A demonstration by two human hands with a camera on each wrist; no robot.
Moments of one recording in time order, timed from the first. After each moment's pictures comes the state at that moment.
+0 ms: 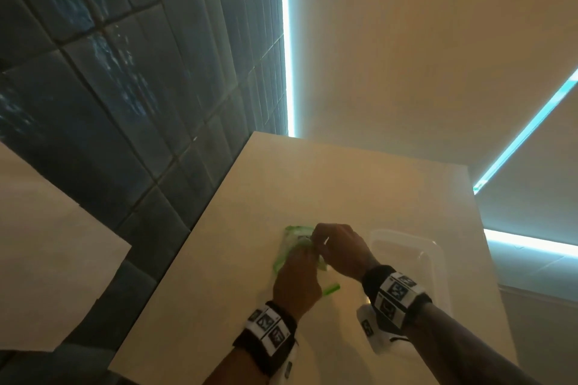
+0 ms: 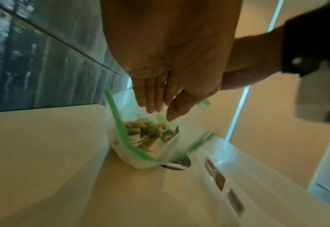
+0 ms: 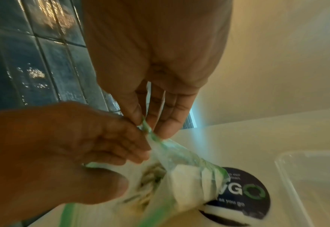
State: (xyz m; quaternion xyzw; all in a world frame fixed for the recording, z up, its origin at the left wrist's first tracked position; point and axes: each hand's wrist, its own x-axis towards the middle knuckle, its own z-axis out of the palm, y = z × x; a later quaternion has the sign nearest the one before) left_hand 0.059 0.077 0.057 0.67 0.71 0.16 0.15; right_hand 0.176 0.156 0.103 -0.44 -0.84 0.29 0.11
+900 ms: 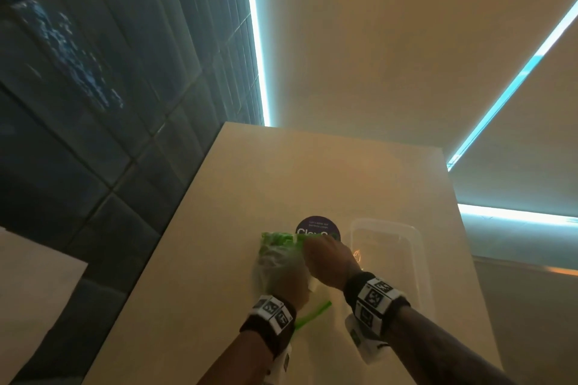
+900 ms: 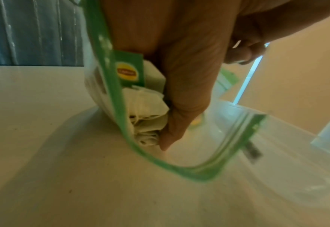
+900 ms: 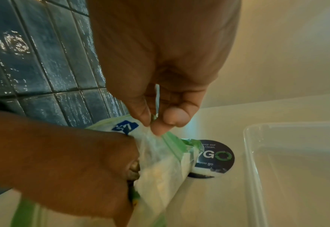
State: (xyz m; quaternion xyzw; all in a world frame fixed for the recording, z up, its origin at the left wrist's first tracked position) left_hand 0.080 0.105 -0.002 0.67 0.70 -0.06 0.26; right_hand 0.184 0.156 0.057 -0.48 -0.84 0.24 0.02
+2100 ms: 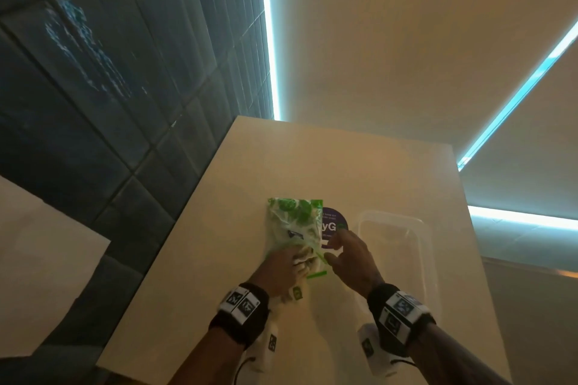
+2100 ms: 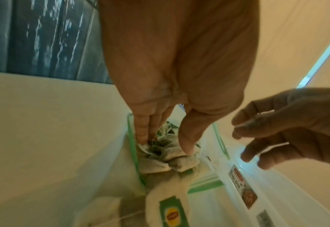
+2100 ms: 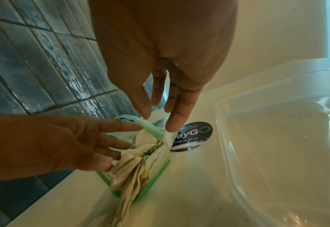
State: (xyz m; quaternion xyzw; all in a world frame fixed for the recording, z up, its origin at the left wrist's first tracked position) left_hand 0.023 0.090 0.010 0.63 0.63 0.16 0.42; right_hand 0.216 0.126 0.031 -0.56 -0.74 0.33 0.18
